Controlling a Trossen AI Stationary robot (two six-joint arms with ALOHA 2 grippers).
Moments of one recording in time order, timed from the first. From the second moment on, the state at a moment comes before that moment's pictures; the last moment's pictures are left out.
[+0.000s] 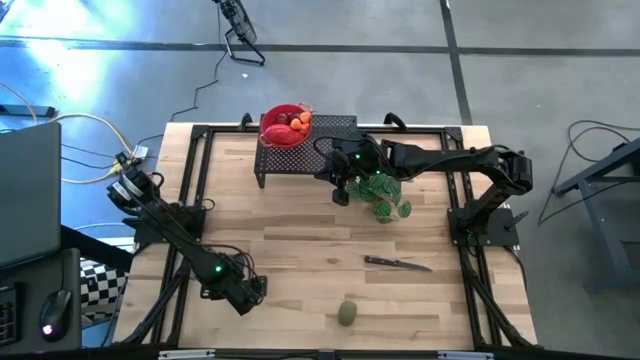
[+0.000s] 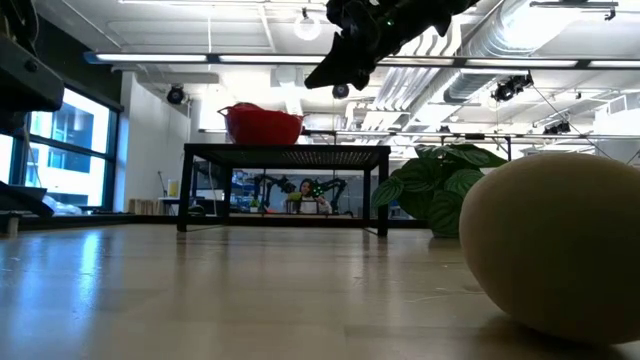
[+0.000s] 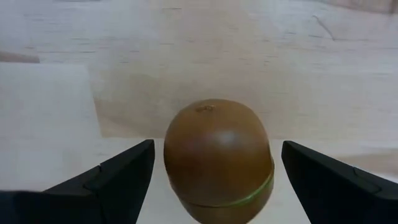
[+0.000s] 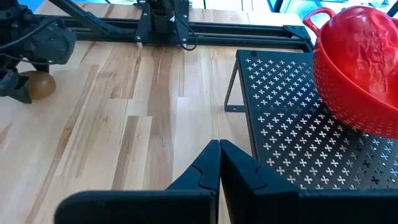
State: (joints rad) left arm -0.74 1.60 0.92 -0.65 0.06 -2.36; right arm -0.22 1.63 1.26 -0.16 -0.14 -0.14
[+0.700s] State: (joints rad) left arm -0.74 1.60 0.92 -0.64 0.06 -2.36; right arm -0.22 1.63 1.26 -0.16 -0.14 -0.14
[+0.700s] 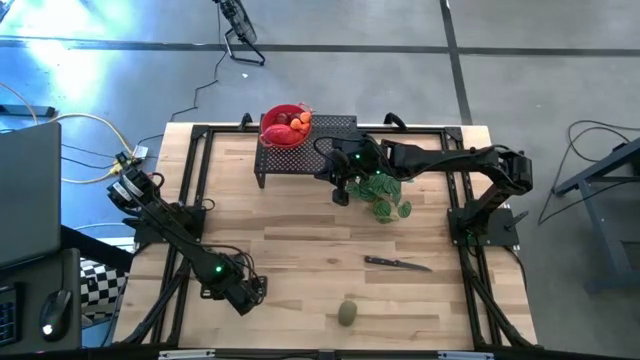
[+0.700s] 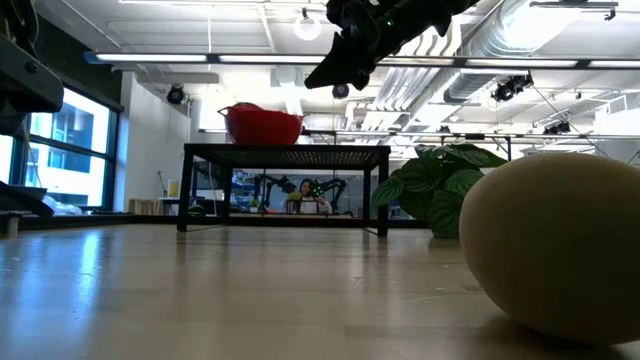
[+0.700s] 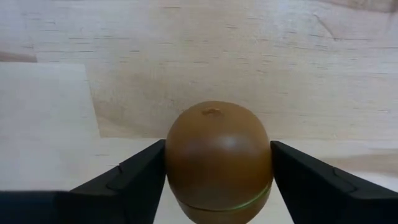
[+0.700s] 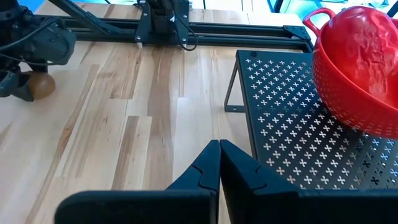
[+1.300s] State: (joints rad) left arm -0.74 1.60 0.92 -0.59 0.06 -2.29; right arm -0.22 1.63 1.26 -0.16 -0.14 -0.14
